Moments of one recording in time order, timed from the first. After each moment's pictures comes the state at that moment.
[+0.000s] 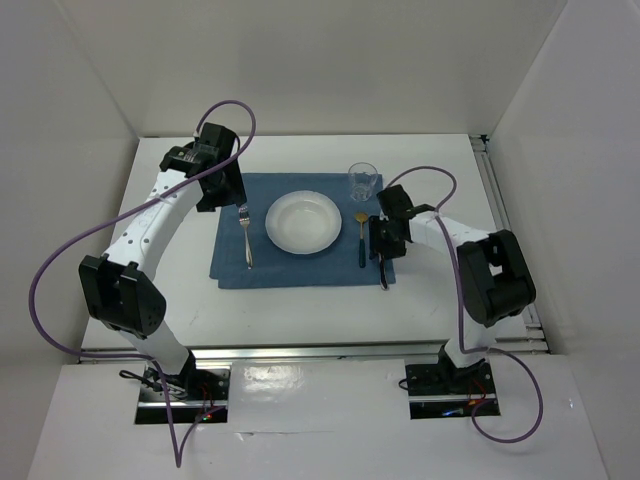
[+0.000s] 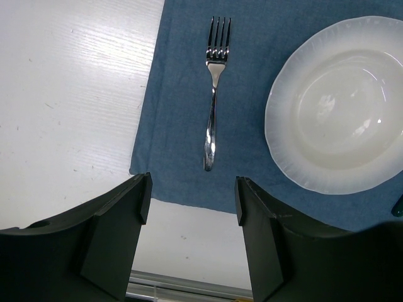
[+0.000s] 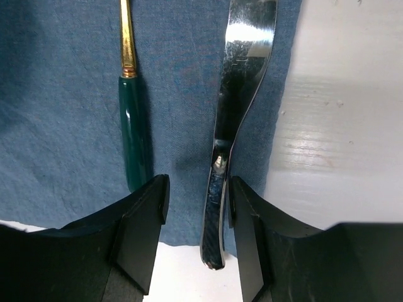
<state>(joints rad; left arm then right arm) -0.26 1.65 1.67 -1.07 -0.26 -0.51 0.35 1.70 1.03 -0.47 -0.01 0.36</state>
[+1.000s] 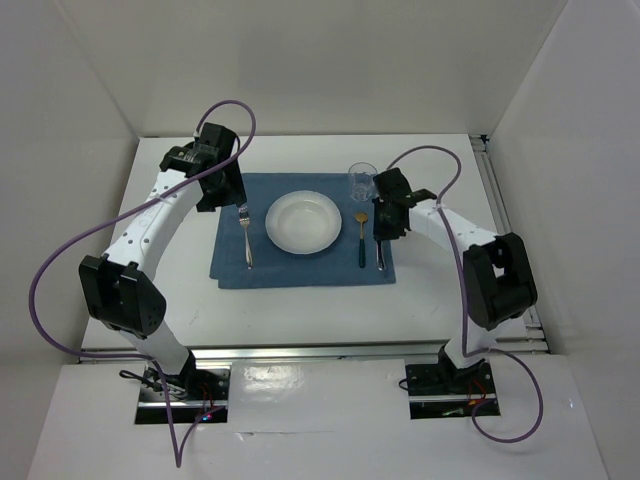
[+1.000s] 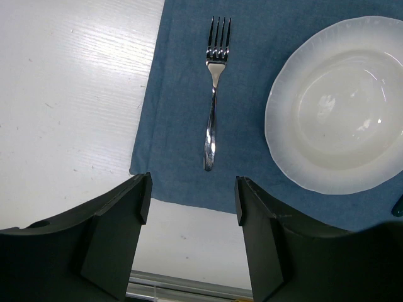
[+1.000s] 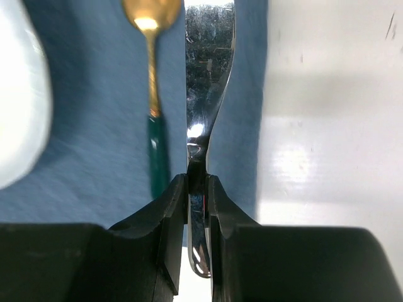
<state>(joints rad) -0.26 1.65 1.67 -1.07 -0.26 -0.51 0.38 1.68 1.16 -0.56 0.12 0.41</state>
